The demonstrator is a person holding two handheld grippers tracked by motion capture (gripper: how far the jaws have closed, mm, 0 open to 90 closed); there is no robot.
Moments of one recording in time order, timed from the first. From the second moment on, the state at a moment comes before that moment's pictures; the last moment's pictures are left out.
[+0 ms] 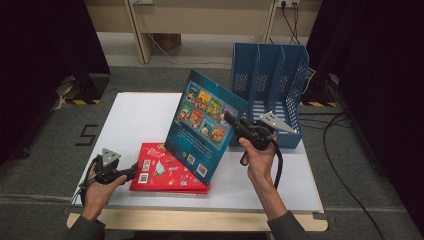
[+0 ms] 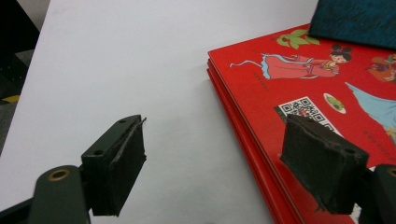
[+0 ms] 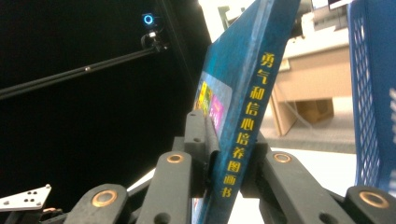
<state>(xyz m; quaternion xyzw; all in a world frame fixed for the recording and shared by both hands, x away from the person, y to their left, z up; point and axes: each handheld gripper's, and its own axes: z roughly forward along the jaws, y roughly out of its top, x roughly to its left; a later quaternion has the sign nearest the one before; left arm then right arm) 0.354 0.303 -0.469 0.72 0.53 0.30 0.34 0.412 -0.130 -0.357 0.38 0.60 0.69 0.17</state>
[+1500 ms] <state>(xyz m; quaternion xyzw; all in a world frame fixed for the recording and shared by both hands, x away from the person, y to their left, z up) 0.367 0.321 -0.491 0.73 0.56 0.25 0.30 0.380 -0.078 -0.334 0.23 0.70 0.65 0.20</state>
